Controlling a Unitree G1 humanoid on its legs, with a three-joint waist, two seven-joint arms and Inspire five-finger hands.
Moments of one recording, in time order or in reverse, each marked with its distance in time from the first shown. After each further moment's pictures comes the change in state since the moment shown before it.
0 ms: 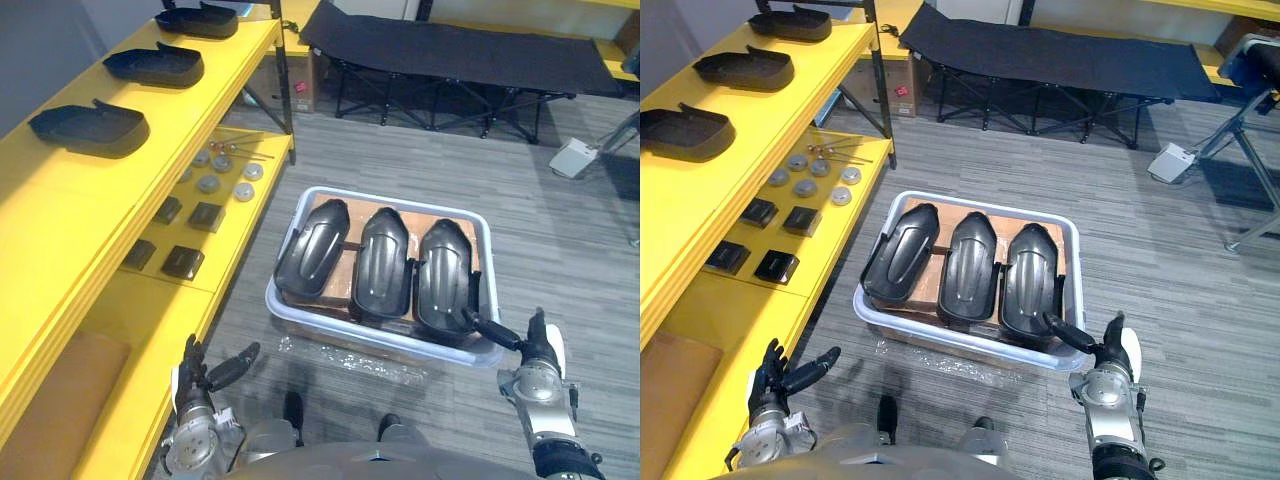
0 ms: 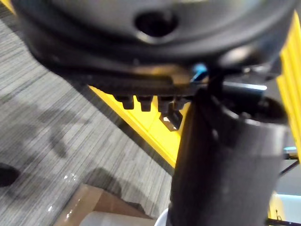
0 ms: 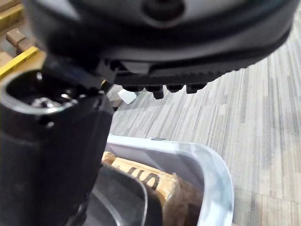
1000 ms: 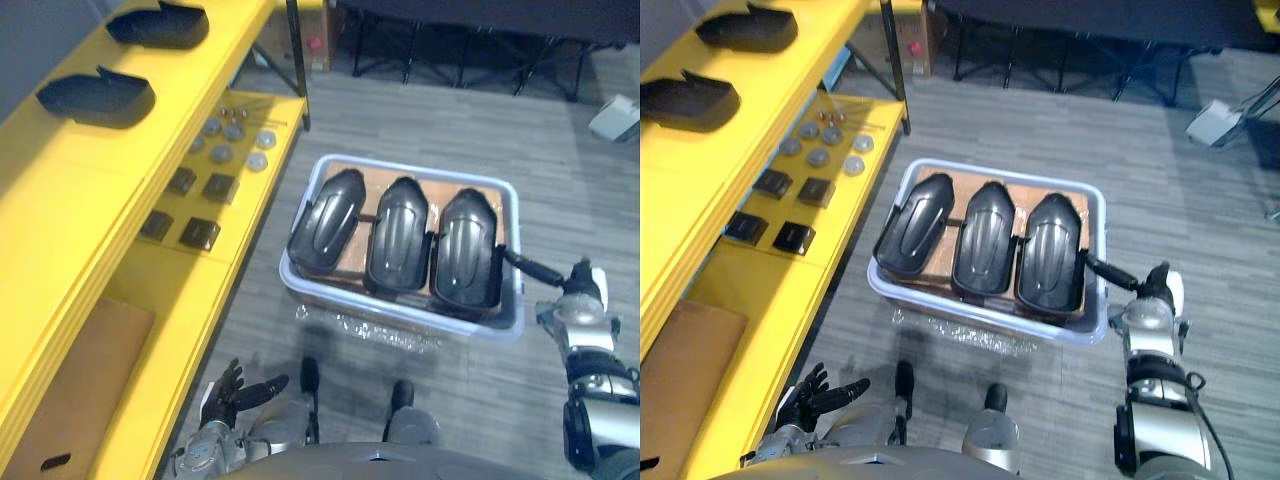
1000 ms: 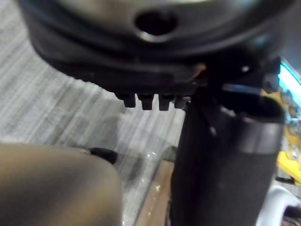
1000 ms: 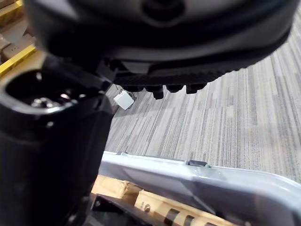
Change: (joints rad) left arm -0.112 0.053 -0.049 0.291 -0.079 0.082 -0.226; right arm -0.477 -0.262 -0.012 0.324 0.118 0.036 0.091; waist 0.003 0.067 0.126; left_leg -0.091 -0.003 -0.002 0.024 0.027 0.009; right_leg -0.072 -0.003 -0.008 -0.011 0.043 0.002
